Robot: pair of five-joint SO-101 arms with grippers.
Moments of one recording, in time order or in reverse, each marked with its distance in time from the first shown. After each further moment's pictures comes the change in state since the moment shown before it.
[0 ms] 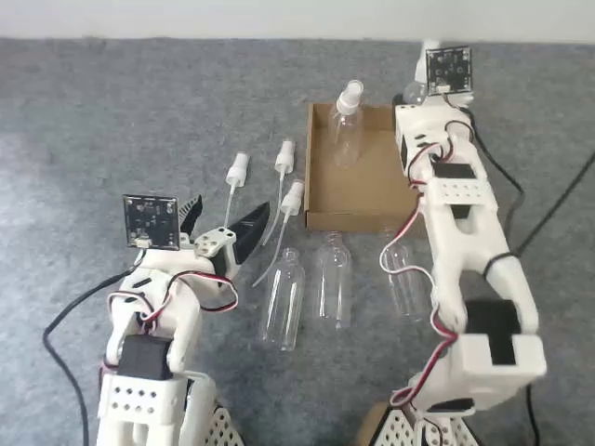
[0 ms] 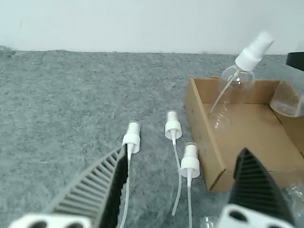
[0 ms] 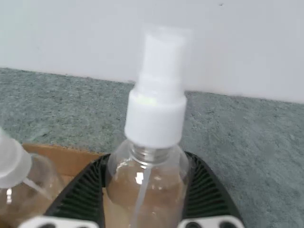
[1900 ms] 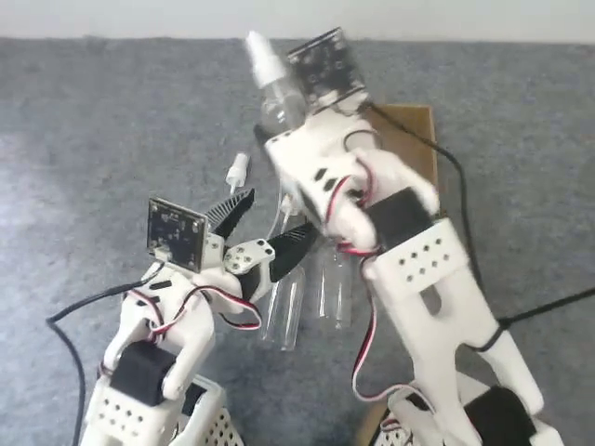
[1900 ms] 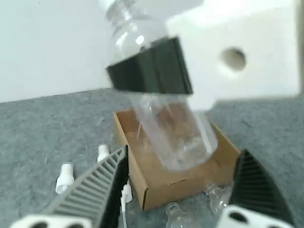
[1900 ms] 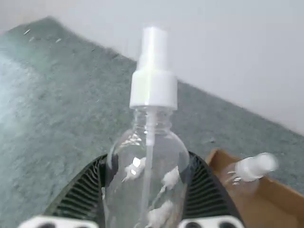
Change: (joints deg) left arm 17.1 0.2 -12.4 5.5 0.7; right arm -32.4 -30.6 -11.1 46.1 -3.1
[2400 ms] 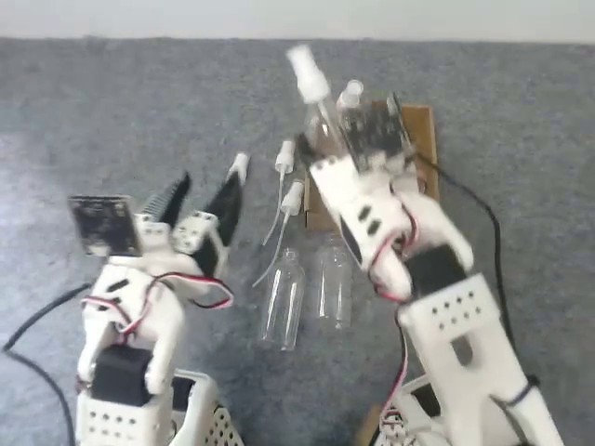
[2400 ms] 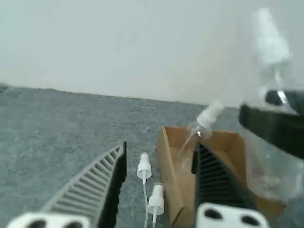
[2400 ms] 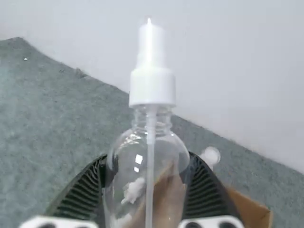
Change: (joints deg) left arm -14.7 0.2 -4.7 2.1 5.5; right arm 8.7 -15.9 22.1 -16.7 6.1
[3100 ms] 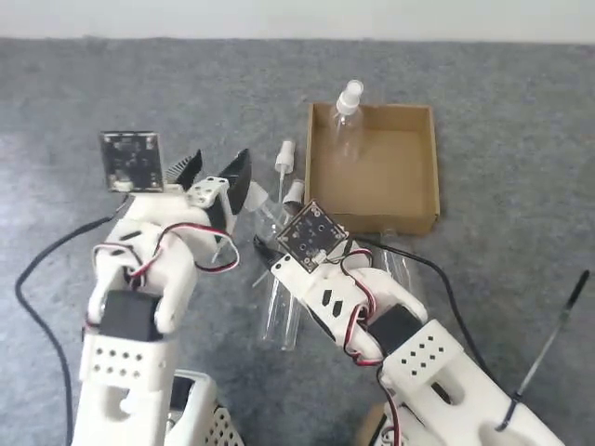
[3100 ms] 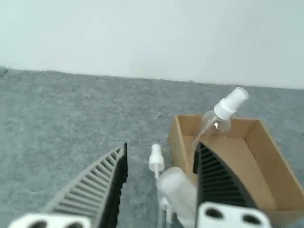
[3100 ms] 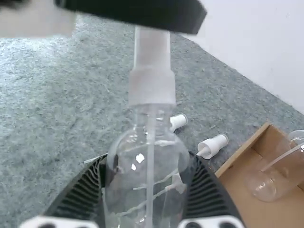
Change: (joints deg) left arm -1.0 21.1 -9.0 -4.0 -1.8; right arm -15.4 -13.7 38.4 -17.8 2.9
